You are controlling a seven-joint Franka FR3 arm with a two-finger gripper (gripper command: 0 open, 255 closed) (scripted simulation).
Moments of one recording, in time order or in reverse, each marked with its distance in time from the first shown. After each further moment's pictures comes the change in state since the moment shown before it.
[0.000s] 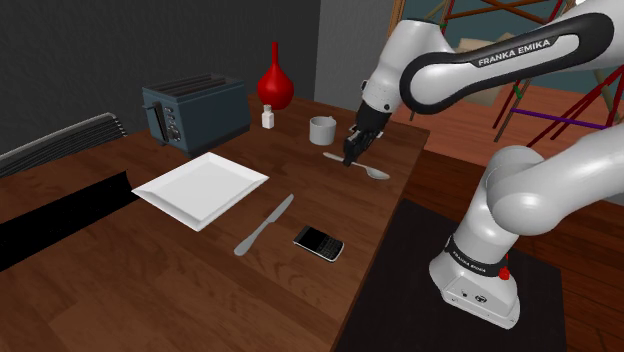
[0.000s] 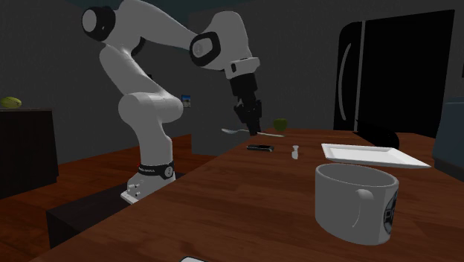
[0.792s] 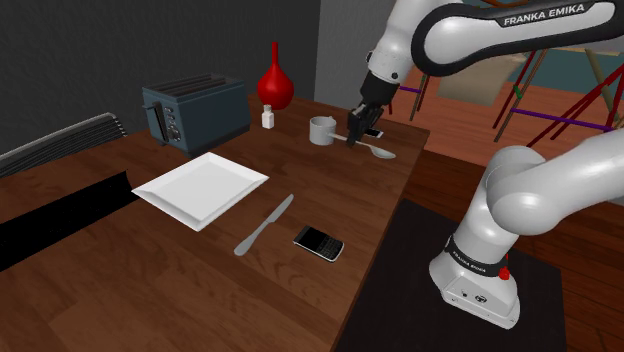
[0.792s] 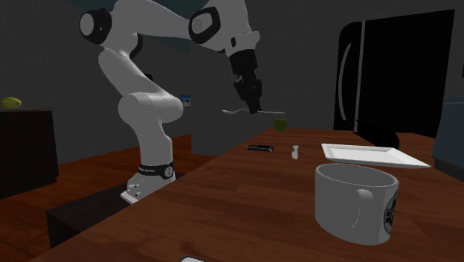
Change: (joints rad) arm -0.007 -0.051 -0.001 0.139 -0.013 -0.190 0.016
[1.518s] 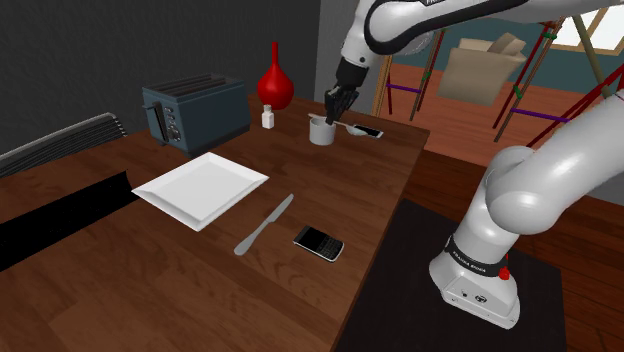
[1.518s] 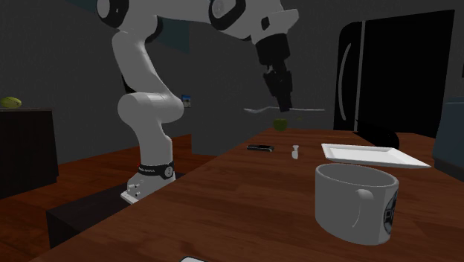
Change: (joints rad) arm -0.033 0.354 -0.113 0.265 -0.024 0.079 -0.132
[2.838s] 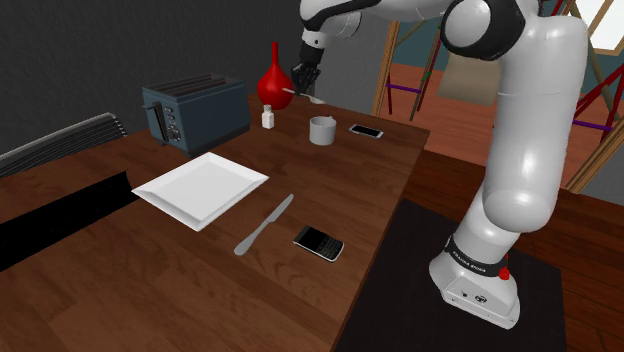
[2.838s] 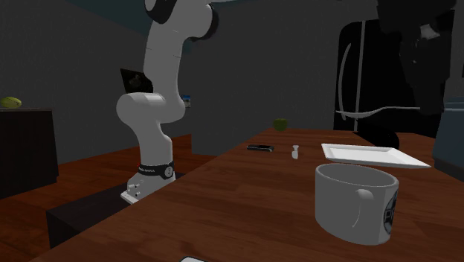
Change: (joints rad) arm -0.087 0.773 -0.146 0.882 0.172 -0.156 -0.272
